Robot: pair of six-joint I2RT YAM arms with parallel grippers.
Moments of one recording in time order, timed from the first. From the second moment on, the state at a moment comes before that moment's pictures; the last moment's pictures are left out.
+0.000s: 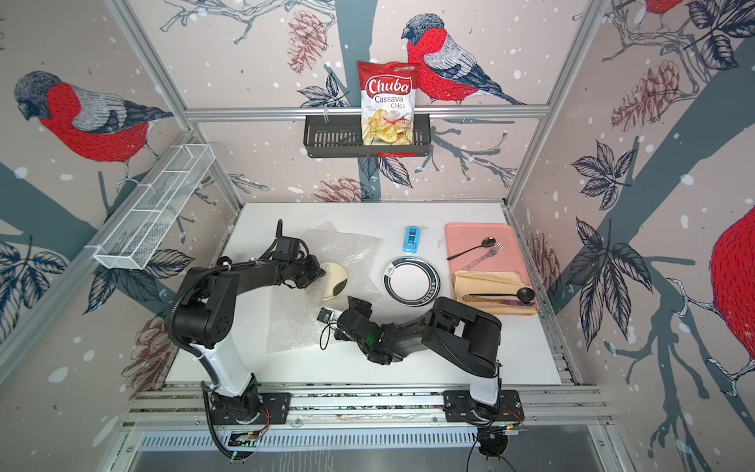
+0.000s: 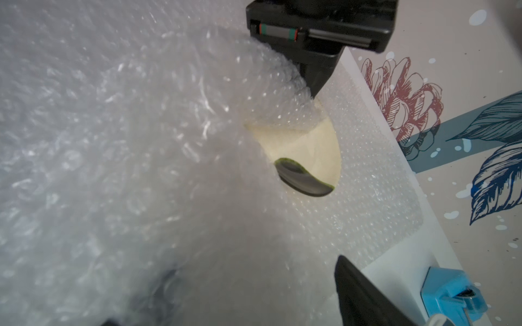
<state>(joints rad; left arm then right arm) -0.19 1.83 0.96 -0.12 0.39 -0.82 1.23 1.85 0.78 0.50 0.47 -0.45</state>
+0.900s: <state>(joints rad) -0.13 1.72 0.92 -0.18 0.45 -0.83 1.00 1.87 1.12 0.25 -0.05 -0.26</state>
